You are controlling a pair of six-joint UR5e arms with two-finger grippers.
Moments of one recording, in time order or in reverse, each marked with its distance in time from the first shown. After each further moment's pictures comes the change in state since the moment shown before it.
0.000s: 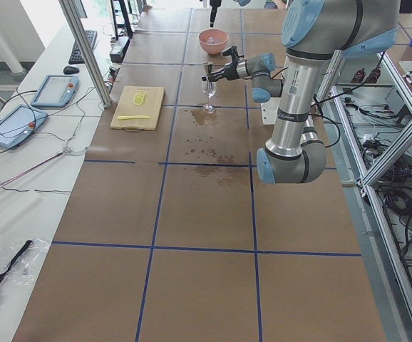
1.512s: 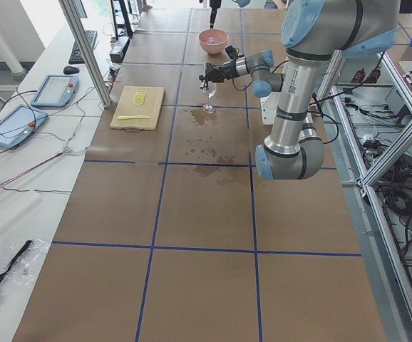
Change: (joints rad) left arm 0.002 -0.053 -0.010 0.291 0.110 0.525; right arm -0.011 0.004 -0.023 0.019 0.005 0.005
